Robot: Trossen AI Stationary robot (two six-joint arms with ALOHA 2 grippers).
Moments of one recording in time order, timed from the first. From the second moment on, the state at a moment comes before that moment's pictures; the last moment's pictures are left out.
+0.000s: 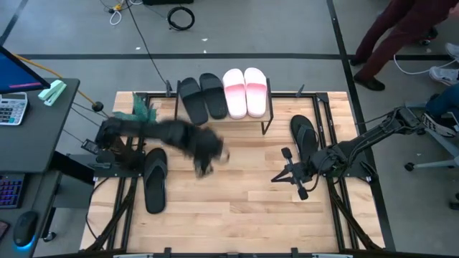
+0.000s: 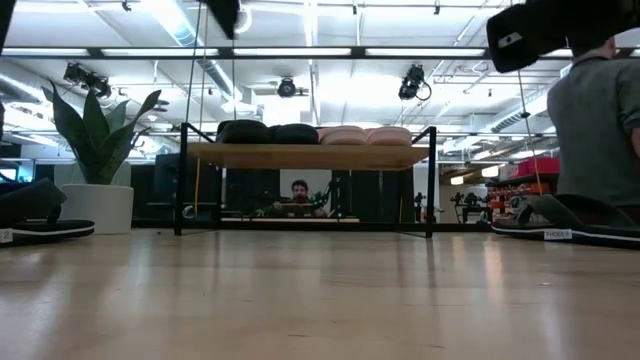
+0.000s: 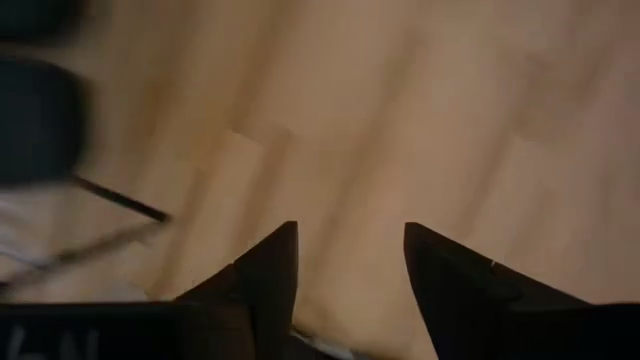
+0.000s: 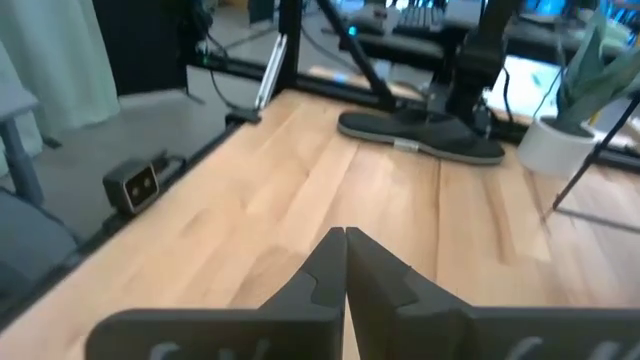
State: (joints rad) left arm -0.17 1.77 1.93 -1.52 -0.21 -0.54; right arm 0.42 0.90 0.41 0.22 0.12 -0.05
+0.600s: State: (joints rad) left arm -0.59 1.78 1.23 -1.49 -0.32 -1.78; right arm 0.42 0.90 0.41 0.20 0.12 -0.05
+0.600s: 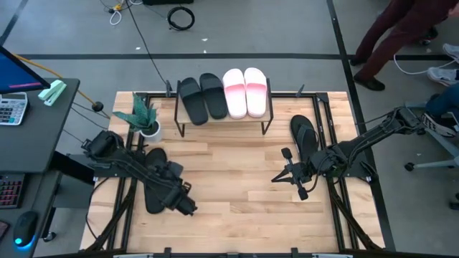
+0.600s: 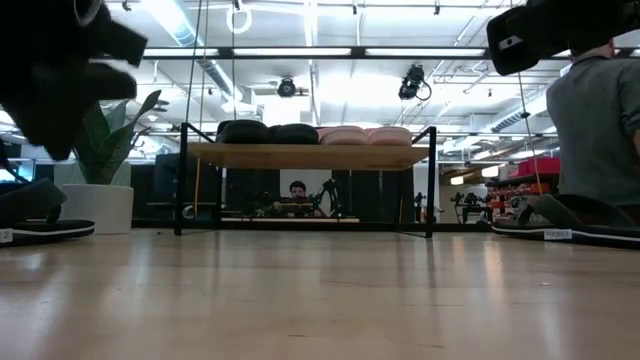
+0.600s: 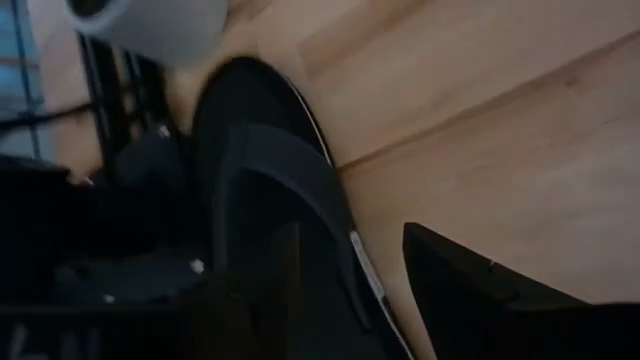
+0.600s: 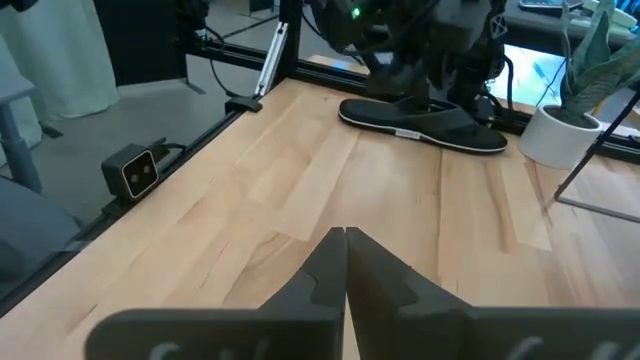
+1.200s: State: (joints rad) left arm -0.67 1.78 1.05 -1.24 -0.26 -1.93; right arm 0.42 0.90 0.41 0.20 0.12 -0.02
